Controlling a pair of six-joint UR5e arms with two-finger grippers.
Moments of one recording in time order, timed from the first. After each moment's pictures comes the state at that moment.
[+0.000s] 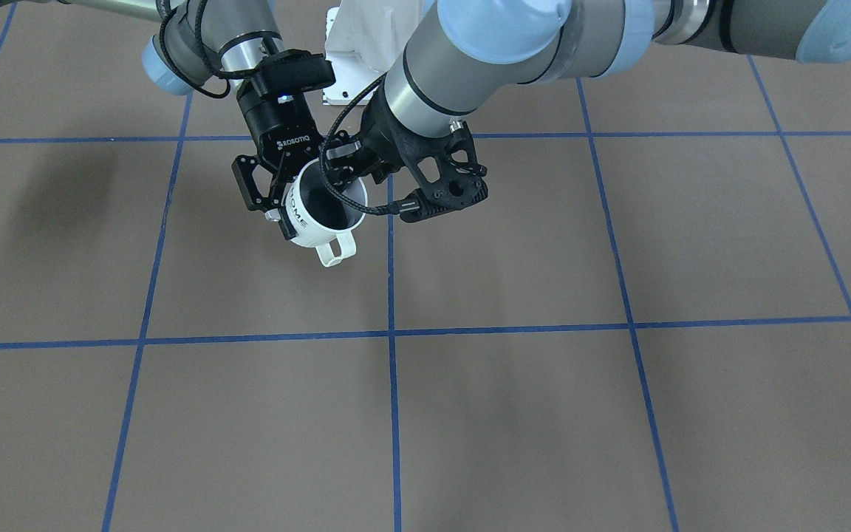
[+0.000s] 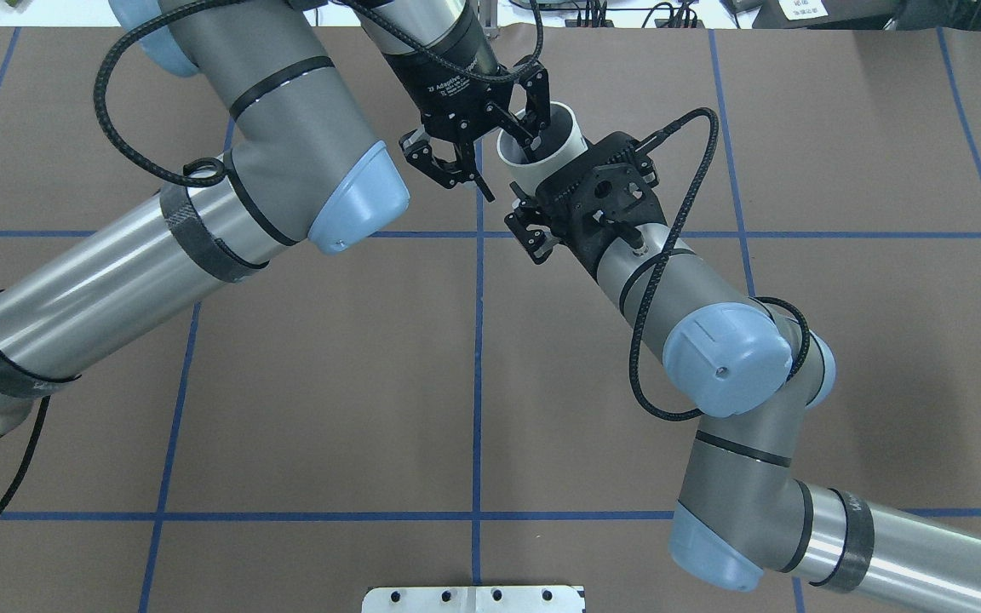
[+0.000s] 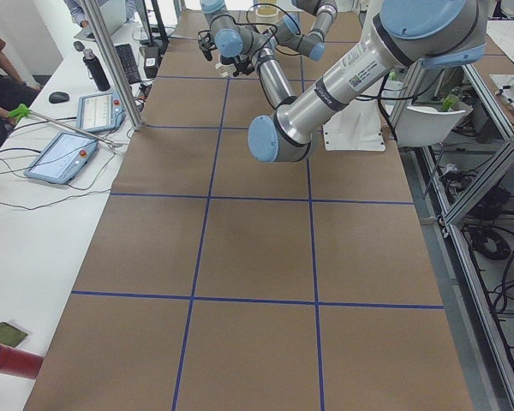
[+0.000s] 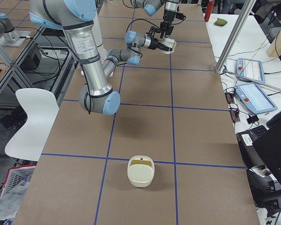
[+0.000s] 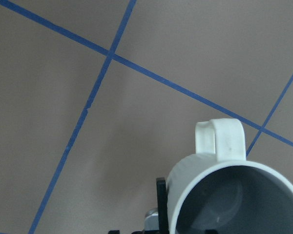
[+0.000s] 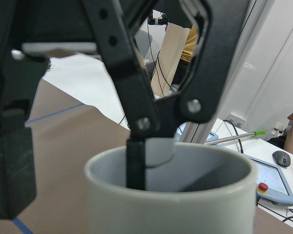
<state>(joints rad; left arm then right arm) -0.81 -2.60 -1.50 -1.62 -2.45 -1.60 0.43 -1.11 1.83 -0.83 1.01 0.44</state>
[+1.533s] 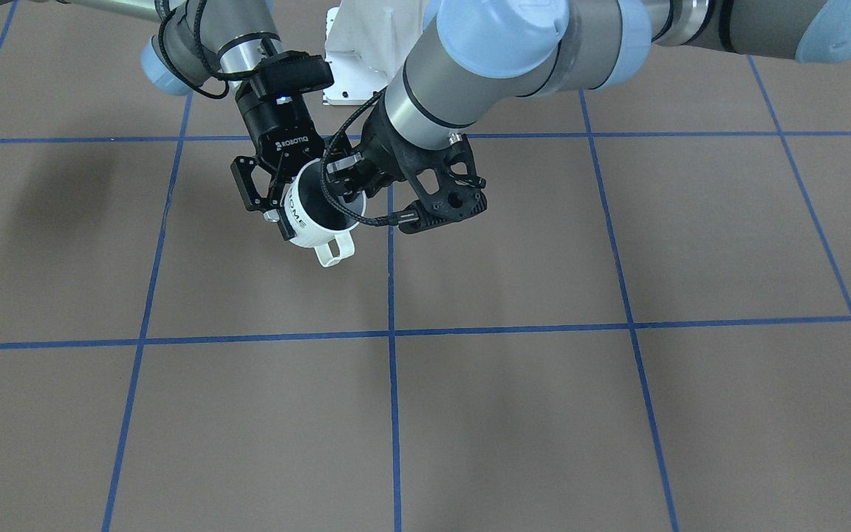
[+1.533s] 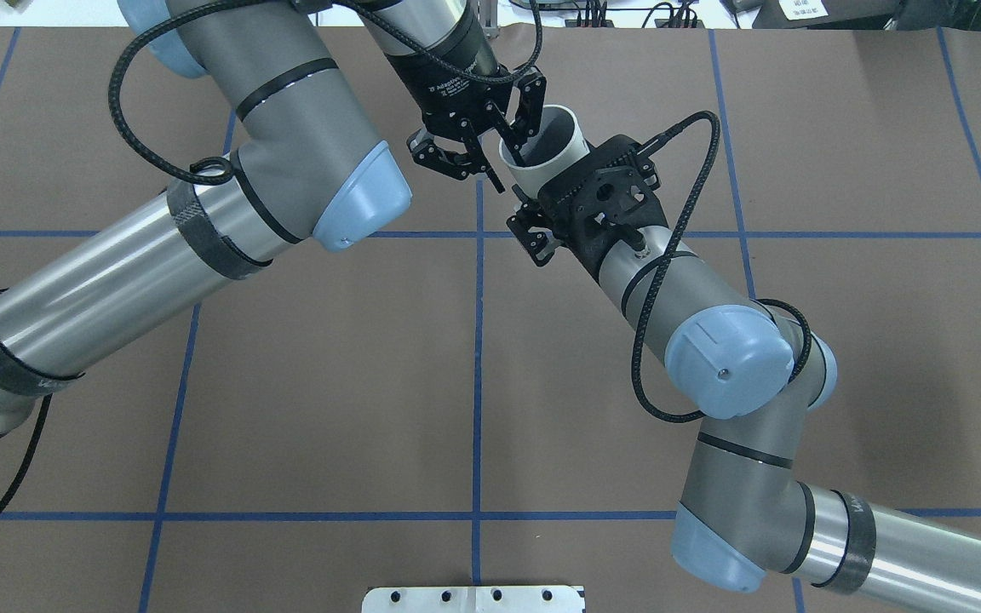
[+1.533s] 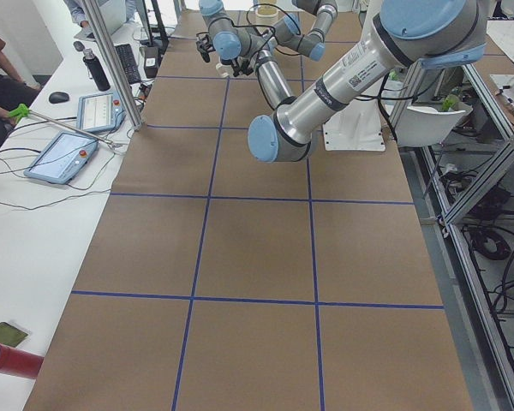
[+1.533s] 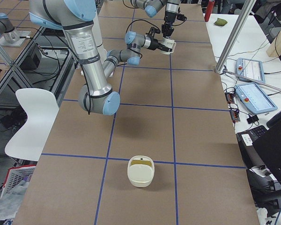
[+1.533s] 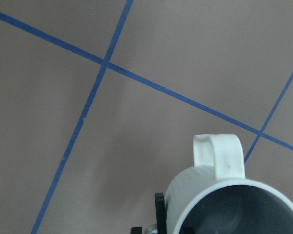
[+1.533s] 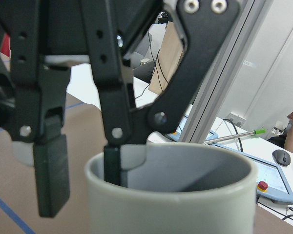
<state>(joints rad) -0.81 -2.60 -1.47 -1.65 -2.44 -1.59 0.43 -1.11 1.83 -0.82 1.01 0.44</state>
